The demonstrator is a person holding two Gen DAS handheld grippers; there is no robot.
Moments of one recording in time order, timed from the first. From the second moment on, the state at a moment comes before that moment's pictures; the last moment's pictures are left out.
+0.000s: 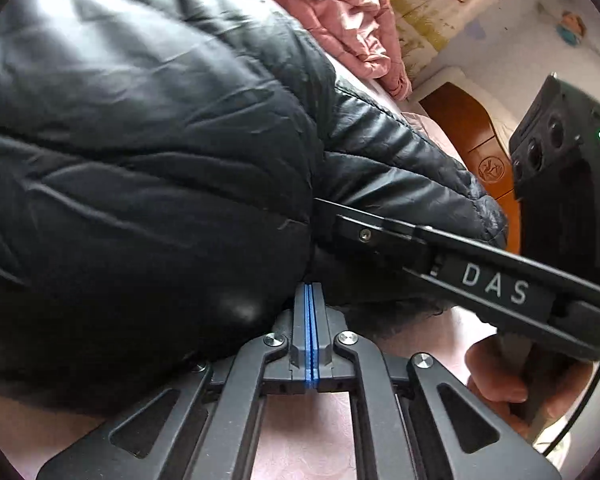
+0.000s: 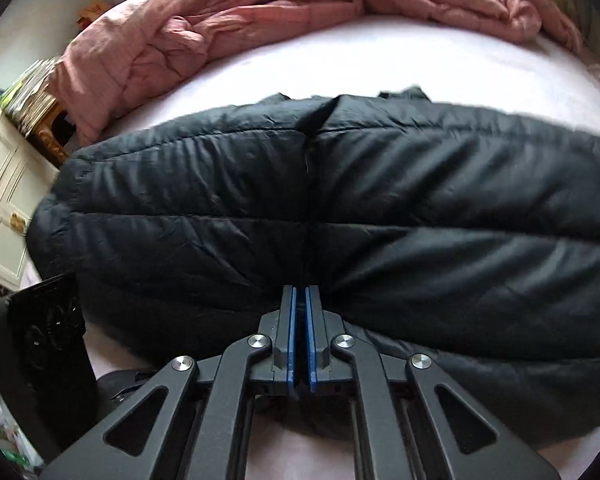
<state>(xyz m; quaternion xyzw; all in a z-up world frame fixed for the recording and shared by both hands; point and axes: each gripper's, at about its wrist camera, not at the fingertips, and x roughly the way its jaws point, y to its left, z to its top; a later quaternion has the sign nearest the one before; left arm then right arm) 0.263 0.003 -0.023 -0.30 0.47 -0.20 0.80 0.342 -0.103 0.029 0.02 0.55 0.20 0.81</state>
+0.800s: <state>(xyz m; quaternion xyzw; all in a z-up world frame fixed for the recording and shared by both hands) 0.238 -0.006 -0.001 -0.27 0.42 -0.18 0.84 0.412 -0.094 0.065 -0.02 0.47 0.15 0.87</state>
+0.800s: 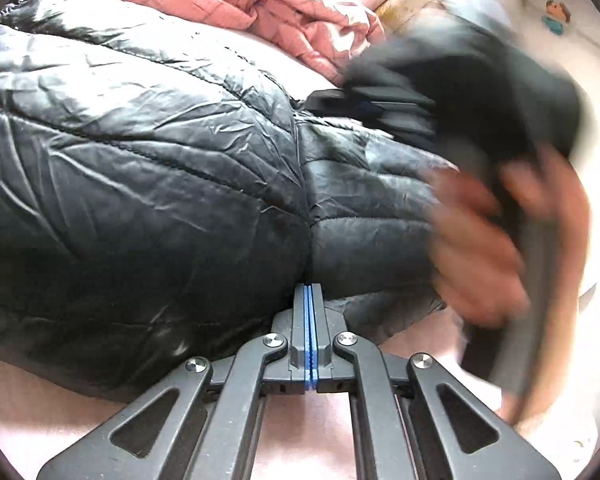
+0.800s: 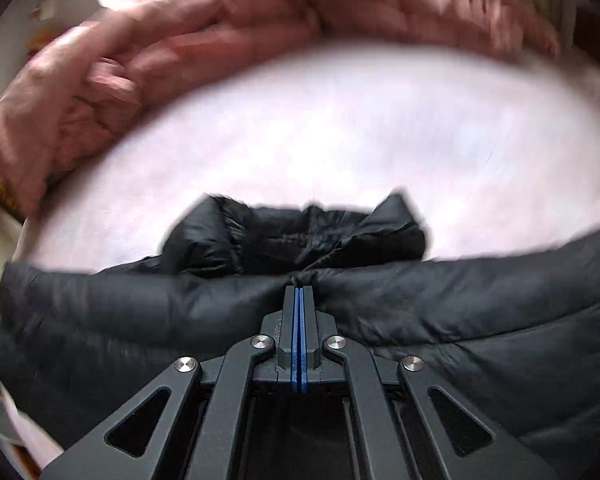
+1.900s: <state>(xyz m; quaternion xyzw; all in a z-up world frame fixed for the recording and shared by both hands) 0.184 -0.006 0.068 -0.12 0.18 -0.03 0.98 0.248 -0.314 0.032 0.35 0.30 0.05 0.89</state>
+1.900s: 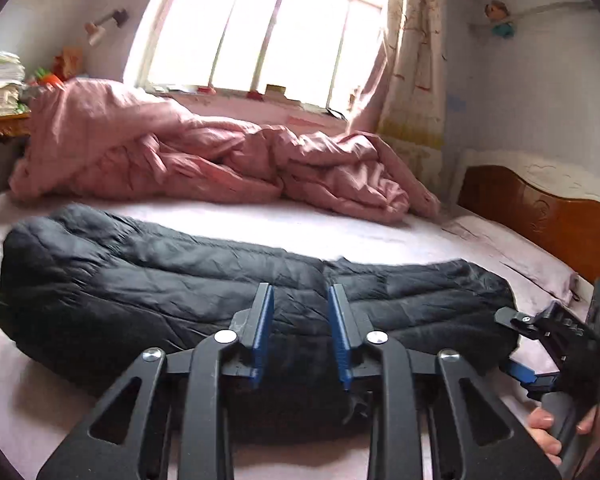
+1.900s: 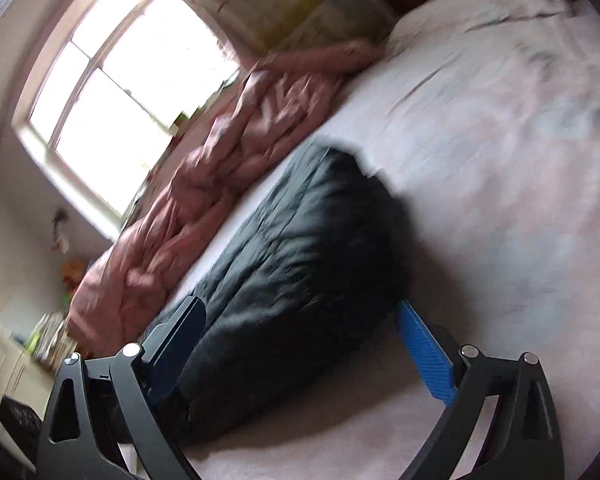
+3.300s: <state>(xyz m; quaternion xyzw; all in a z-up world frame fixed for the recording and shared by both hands) 0.232 -0.007 0.012 -0.22 0.36 -0.13 0.89 0.206 -0.358 0.186 0.26 0.10 0.13 0.95</state>
